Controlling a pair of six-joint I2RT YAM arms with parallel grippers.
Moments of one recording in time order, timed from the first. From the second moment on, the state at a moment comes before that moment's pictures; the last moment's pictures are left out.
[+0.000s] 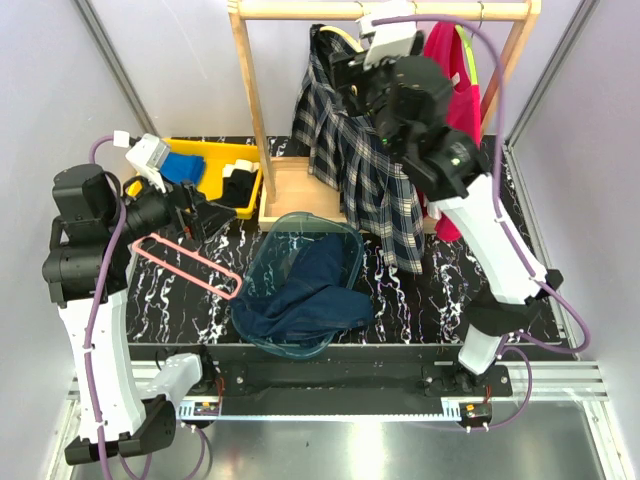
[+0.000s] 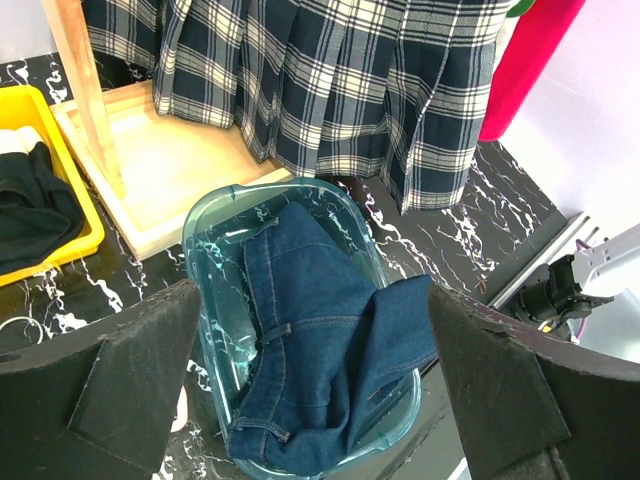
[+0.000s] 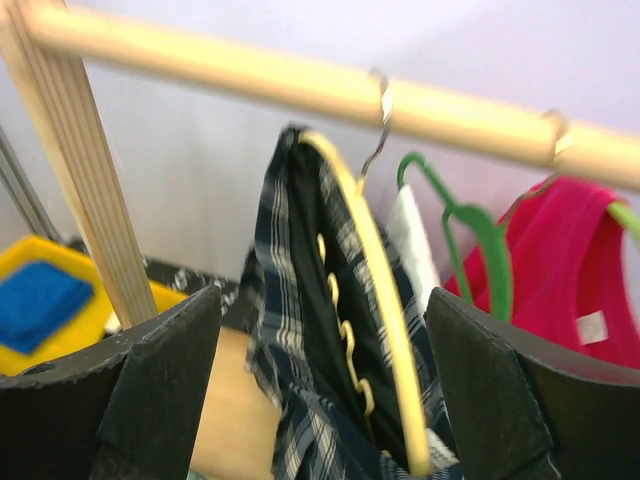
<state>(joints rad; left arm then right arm) 0.13 0.97 1.59 -1.00 0.87 -0.03 0.79 1.77 2.39 -0.52 0.56 -0.17</state>
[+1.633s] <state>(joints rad) 0.13 0.96 1.51 -0.99 0.87 0.04 0.53 1.93 2.45 -0.59 0.15 0.11</state>
